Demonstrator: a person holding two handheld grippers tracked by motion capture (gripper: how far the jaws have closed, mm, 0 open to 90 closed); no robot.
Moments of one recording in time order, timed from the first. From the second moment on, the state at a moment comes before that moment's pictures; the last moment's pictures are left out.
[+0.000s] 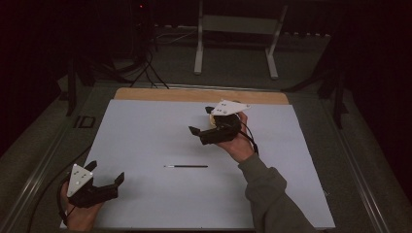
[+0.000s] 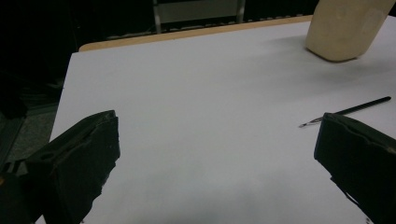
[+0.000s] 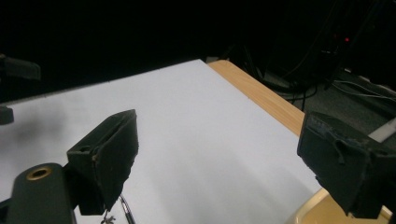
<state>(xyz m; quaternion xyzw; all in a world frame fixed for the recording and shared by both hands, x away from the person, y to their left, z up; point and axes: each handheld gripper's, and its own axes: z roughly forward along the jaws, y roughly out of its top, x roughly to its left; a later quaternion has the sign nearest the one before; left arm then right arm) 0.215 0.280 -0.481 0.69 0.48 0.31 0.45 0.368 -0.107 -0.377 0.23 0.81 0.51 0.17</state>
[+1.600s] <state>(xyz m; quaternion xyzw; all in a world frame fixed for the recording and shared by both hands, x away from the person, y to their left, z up) 0.215 0.280 -0.481 0.69 0.47 0.31 0.45 0.386 -0.070 -0.375 0.15 0.92 0.33 0.13</state>
